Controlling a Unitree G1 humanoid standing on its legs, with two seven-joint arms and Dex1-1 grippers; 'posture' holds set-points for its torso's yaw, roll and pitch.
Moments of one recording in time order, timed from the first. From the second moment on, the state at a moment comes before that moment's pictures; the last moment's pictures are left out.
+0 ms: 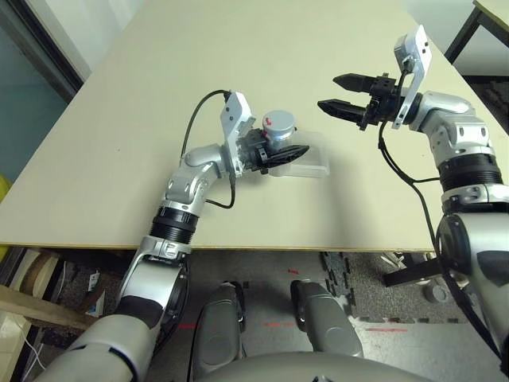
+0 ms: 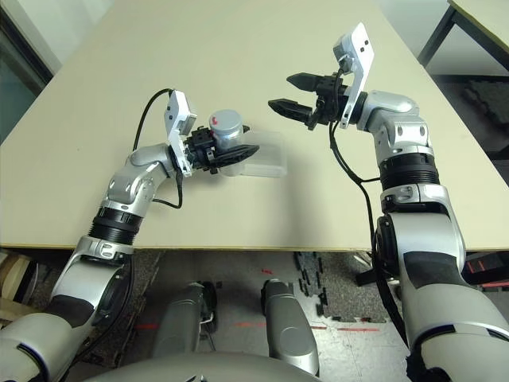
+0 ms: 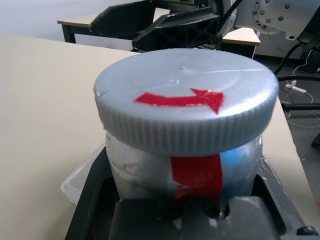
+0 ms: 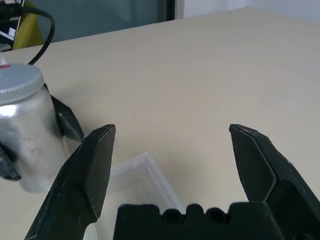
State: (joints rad) left arm -0.70 0.22 -0.10 0.33 -0.35 0.23 -1.01; right arm -0.97 -0.53 -0.05 0.73 0.31 0.20 1.17
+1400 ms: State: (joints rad) left arm -0.73 0.18 -0.11 0.41 -0.32 0.18 -1.01; right arm -0.92 -0.33 0.07 0.40 0.38 0.34 1.29
